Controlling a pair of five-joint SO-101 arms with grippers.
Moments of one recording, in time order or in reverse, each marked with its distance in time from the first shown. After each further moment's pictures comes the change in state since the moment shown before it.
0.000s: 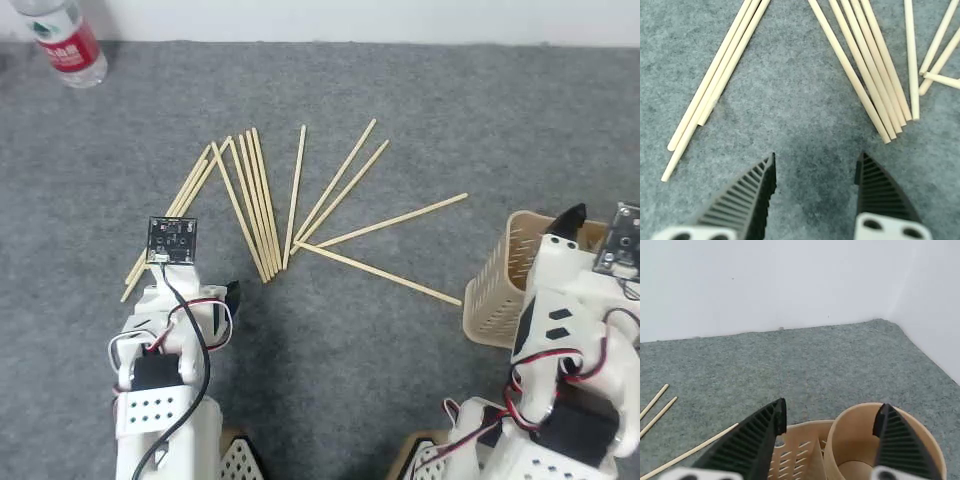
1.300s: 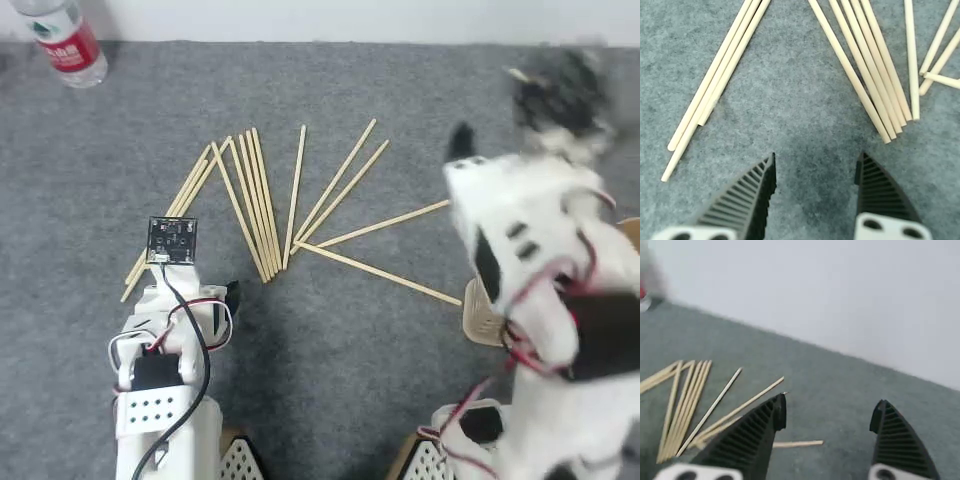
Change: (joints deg) left arm 0.0 0.0 0.0 0.0 0.0; right arm -32.5 40.4 -58.0 23.6 5.5
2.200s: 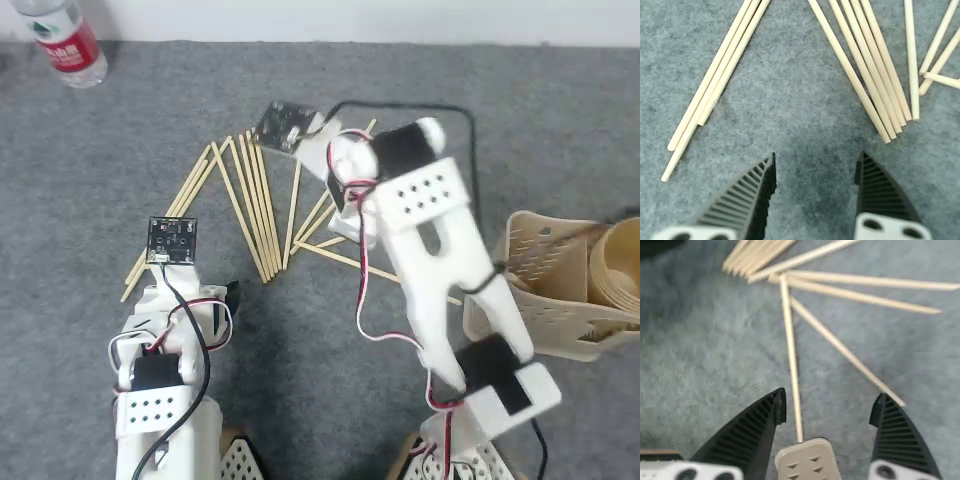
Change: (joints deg) left arm 0.0 0.0 0.0 0.0 0.0; right arm -15.6 37.8 2.0 12.0 27.3
